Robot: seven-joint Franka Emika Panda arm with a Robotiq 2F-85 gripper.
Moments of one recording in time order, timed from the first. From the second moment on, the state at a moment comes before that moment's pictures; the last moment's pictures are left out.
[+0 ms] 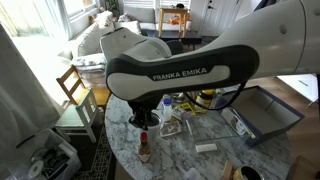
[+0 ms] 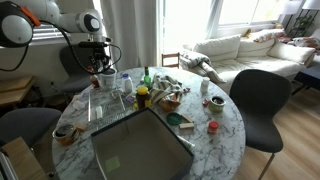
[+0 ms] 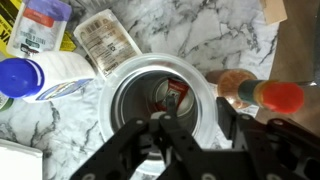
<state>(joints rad) 0.33 0.79 0.14 -1.12 -0.16 1.68 -0.05</state>
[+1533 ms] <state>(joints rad) 0.29 0.38 -0.02 -1.45 -0.19 1.74 0.37</state>
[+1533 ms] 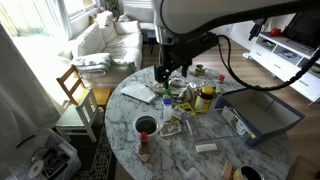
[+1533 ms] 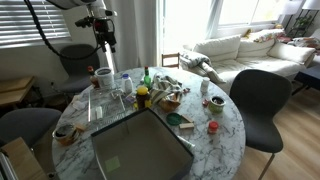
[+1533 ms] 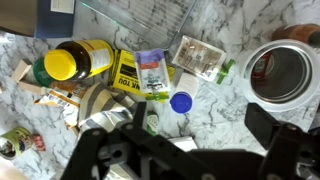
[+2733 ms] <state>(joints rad) 0.09 0.27 -0.05 -1.72 -0.13 1.87 0.42</state>
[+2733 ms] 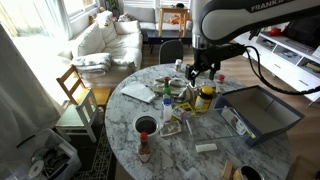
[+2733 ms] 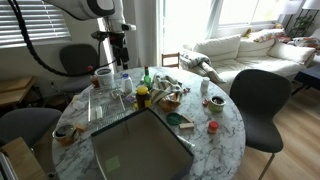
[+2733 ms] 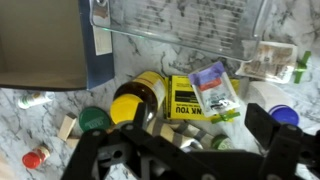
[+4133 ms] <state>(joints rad) -0.09 0.22 -0.18 -2.18 -0.12 2.37 0.37</state>
